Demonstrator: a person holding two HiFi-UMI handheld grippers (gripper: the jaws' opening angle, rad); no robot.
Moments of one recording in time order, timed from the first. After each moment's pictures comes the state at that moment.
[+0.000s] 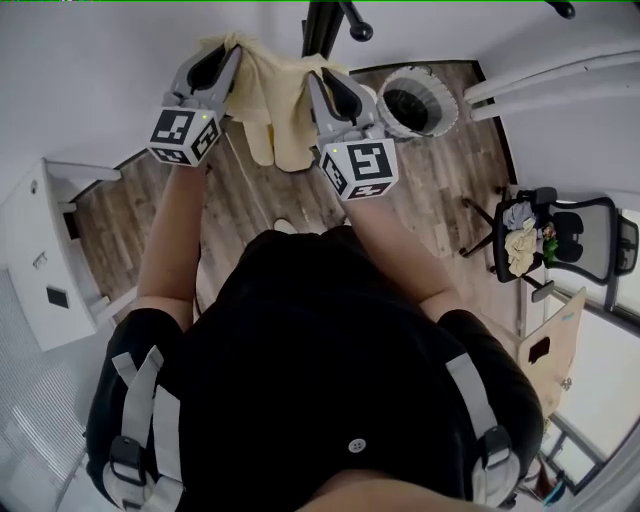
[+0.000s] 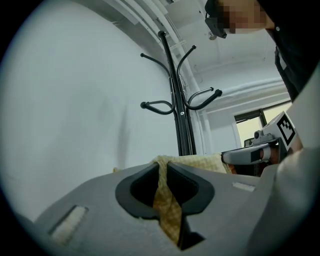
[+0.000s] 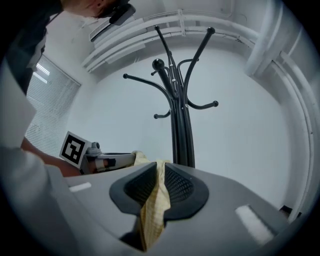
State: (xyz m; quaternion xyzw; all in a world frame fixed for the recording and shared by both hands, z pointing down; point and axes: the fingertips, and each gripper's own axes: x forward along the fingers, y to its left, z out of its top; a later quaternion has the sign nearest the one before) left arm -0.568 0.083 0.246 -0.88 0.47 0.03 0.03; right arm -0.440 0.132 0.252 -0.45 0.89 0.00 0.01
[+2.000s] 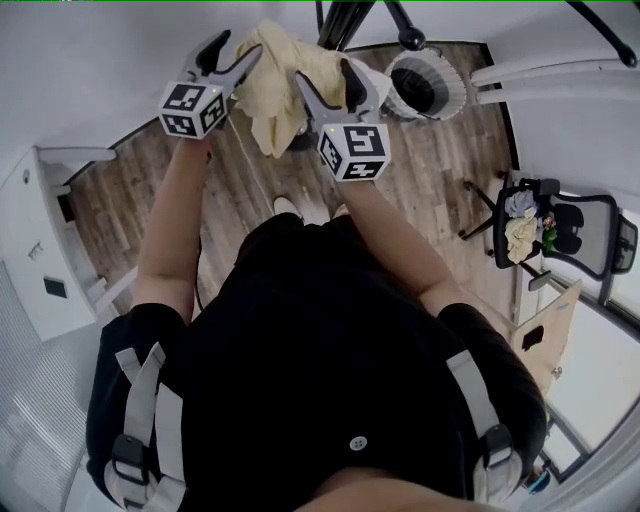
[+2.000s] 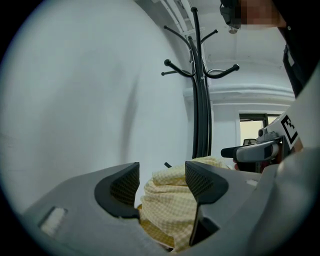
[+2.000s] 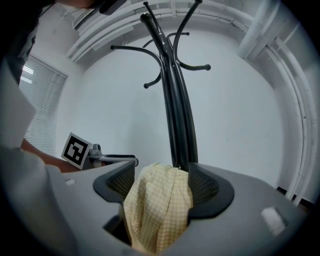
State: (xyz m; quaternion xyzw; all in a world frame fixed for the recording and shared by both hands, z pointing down) left arm -0.579 0.041 0.357 -0.89 0.46 -0.01 -0.08; right arm -0.447 0.102 0.340 -0.48 0.87 -0.07 -0.04
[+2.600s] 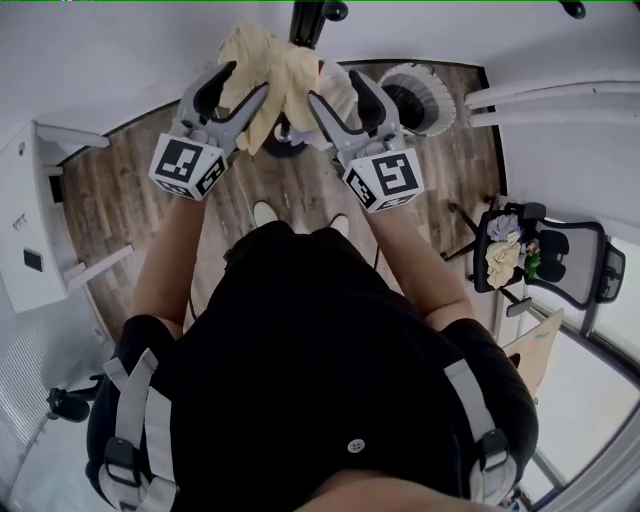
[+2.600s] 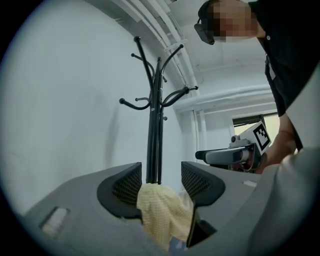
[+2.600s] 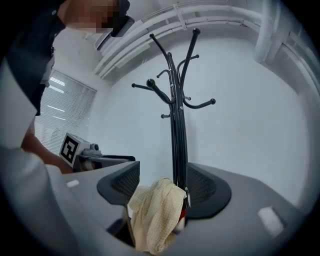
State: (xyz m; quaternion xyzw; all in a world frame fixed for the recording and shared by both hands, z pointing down) left arm -0.487 0.162 0.268 -0.88 0.47 0.03 -0.01; right arm -0.372 0.165 0.260 -0.35 0.94 -0.01 -0.01
